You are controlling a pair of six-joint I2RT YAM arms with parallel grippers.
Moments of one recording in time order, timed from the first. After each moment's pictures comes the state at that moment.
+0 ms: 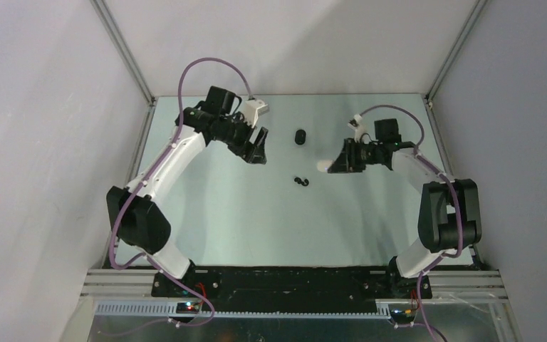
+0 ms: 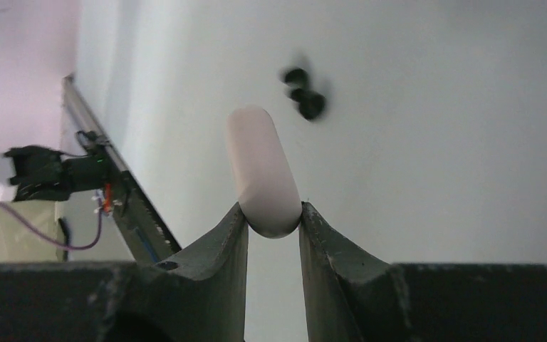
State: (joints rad) left arm -0.39 1.63 1.61 -0.93 0.55 0.25; right arm 0.15 1.61 1.09 -0.34 -0.86 0.12
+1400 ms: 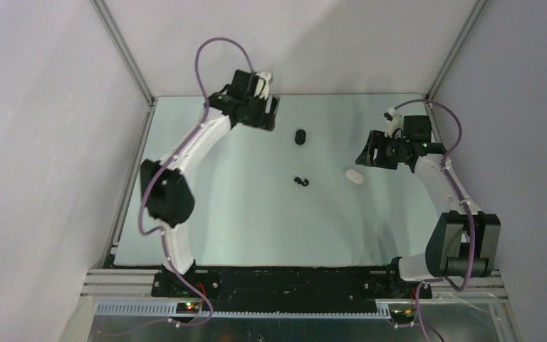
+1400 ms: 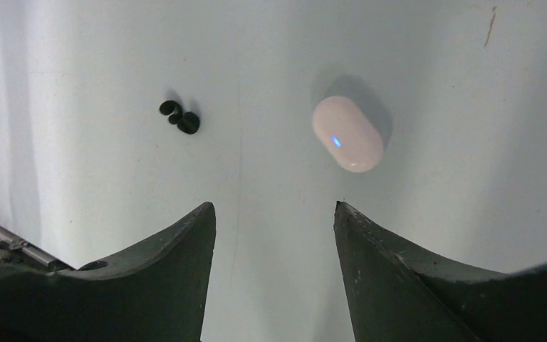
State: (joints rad) left arm -0.44 1.85 1.79 -0.76 0.04 -0.08; right arm -0.05 1.42 1.09 -0.54 -0.47 0.12
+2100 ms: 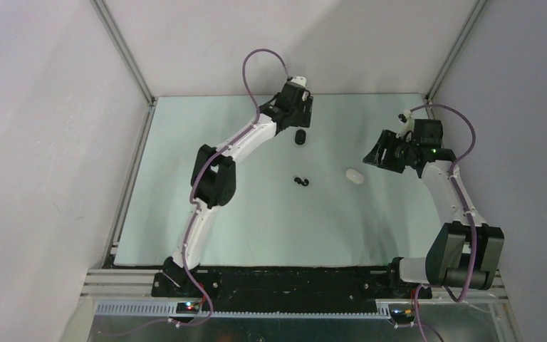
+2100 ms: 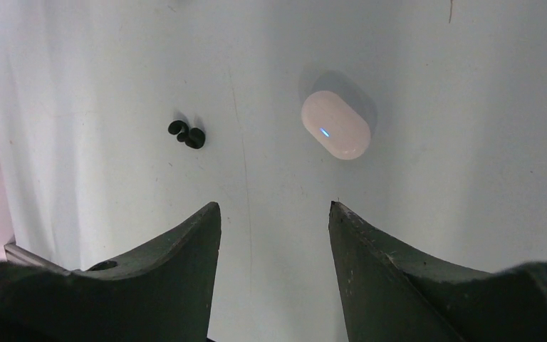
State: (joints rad) left arm -0.60 2.38 2.20 -0.47 -0.20 -0.26; right arm -0.10 1.33 1.05 -0.55 -0.46 0.24
